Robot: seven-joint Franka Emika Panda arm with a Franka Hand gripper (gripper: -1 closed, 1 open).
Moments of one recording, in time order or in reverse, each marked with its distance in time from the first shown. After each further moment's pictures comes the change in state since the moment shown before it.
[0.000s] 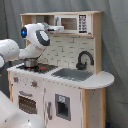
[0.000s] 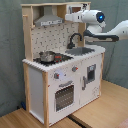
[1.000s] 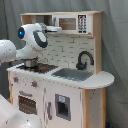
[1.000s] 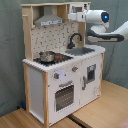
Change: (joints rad) arm 0.138 0.002 -0.088 -0.088 0.006 0.021 0.018
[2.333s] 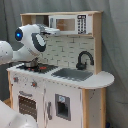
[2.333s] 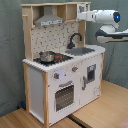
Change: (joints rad) arm 0.291 -0.001 -0.213 -0.191 0.000 0.058 -0.030
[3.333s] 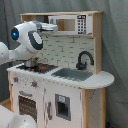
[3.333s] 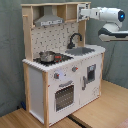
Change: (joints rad) arm 0.043 -0.058 -0.064 -0.021 0.001 0.029 0.002
